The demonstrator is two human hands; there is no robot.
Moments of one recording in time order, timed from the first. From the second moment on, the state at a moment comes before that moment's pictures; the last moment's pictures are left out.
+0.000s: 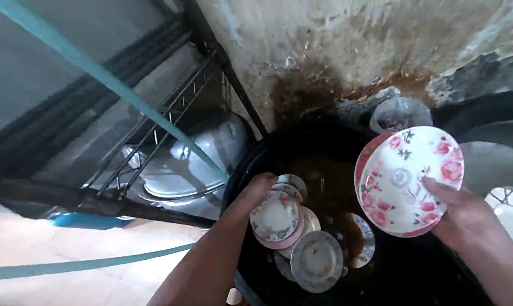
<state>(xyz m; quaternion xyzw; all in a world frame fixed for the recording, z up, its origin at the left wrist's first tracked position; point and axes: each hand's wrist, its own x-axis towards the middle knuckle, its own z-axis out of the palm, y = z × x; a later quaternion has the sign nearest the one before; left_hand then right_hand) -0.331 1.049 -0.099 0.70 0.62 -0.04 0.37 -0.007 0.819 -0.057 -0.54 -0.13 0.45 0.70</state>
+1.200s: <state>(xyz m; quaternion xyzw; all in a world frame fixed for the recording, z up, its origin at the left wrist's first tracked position) -0.290 1.012 -0.122 0.74 0.60 -0.02 0.29 -0.035 0.836 -0.087 -0.52 -0.11 0.52 0.67</state>
